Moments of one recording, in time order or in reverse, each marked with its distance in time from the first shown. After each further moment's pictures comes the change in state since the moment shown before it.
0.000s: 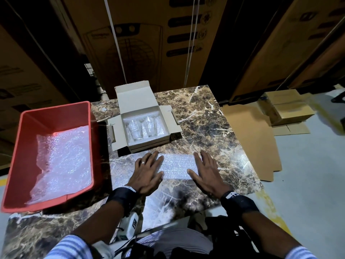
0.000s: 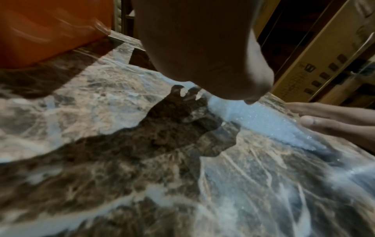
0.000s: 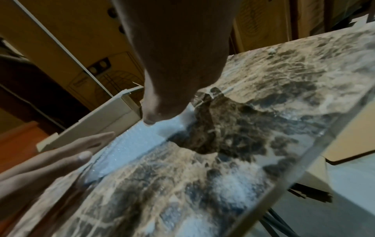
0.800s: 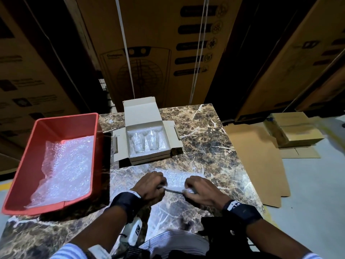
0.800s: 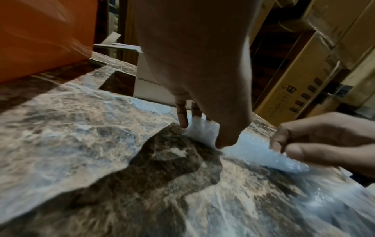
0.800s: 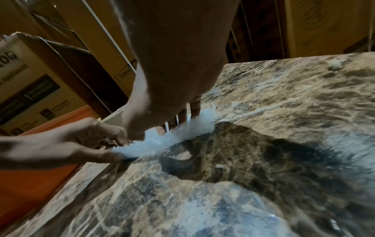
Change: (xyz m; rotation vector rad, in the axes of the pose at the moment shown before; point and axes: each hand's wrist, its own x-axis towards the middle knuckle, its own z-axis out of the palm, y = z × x) left_hand 0.029 0.026 -0.022 -0.018 -0.078 0.058; right_hand 0.021 -0.008 -0.031 0.061 -0.197 -0.386
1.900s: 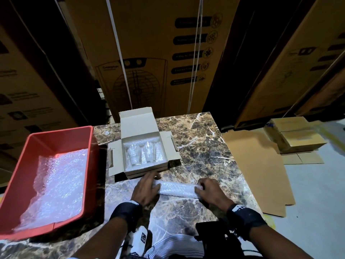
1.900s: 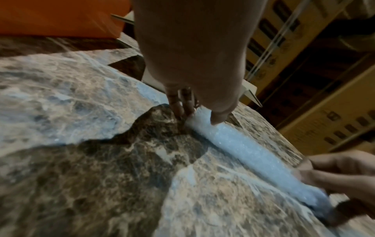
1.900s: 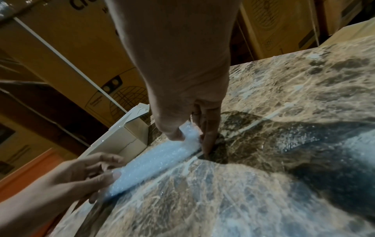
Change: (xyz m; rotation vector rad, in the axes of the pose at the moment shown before) left_hand 0.030 -0.025 0.018 -0.366 0.293 -0.293; right_hand 0.018 0.039 -0.023 0.268 0.164 0.454
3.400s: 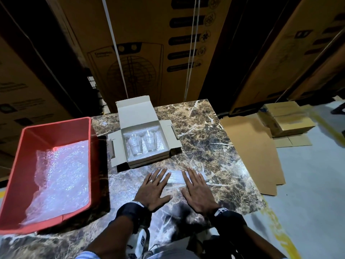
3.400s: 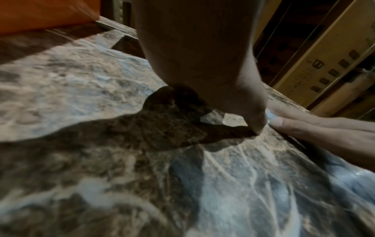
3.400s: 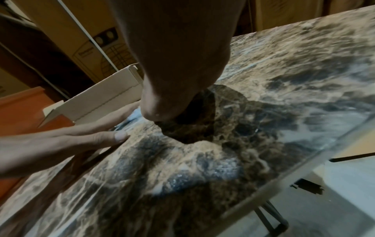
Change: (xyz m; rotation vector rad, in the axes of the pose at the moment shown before) left_hand -0.037 -0.015 0.024 0.525 -0.269 0.271; right_hand -0.038 -0.014 0.083 -0.466 0.024 -0.218
